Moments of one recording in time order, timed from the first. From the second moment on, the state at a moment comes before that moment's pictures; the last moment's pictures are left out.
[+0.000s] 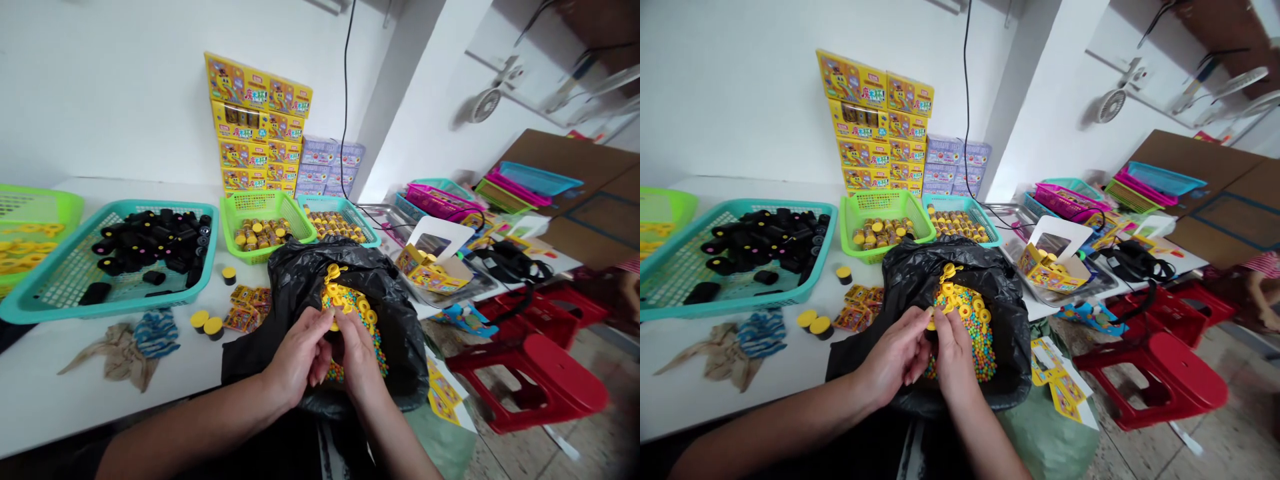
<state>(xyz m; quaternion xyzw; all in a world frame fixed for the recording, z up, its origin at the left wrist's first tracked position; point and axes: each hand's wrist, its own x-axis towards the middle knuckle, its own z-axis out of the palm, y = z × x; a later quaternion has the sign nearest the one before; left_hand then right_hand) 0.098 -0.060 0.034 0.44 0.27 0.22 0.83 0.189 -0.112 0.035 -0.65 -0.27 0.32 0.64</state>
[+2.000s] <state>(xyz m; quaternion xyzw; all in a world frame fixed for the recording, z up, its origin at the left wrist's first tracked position) 0.094 -0.042 0.040 0.40 0.24 0.11 0.88 0.203 -0.111 0.033 -0.48 -0.18 0.48 0.71</state>
